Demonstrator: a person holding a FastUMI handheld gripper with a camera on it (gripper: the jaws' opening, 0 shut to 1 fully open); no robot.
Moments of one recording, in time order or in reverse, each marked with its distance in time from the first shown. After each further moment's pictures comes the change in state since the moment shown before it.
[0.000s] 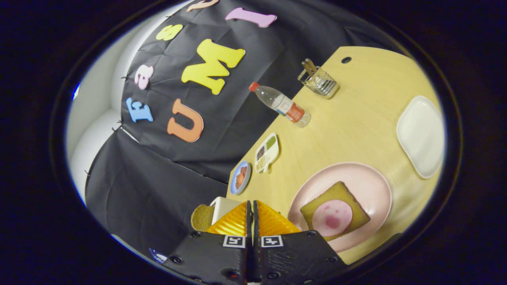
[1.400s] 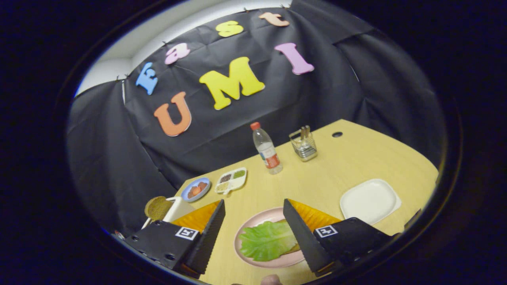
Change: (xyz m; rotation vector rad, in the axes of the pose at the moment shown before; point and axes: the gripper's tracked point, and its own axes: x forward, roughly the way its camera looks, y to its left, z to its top) arm -0.052 0.042 0.025 -0.564 -0.331 -0.265
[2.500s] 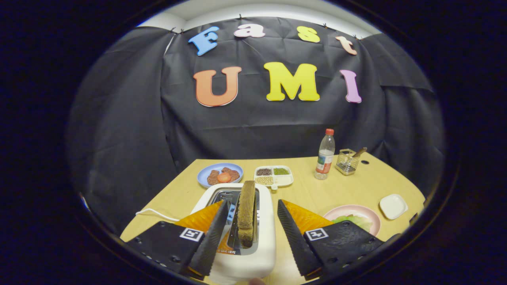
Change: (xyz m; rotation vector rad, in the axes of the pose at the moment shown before) arm 0.073 0.192 -0.098 -0.291 0.028 -0.131
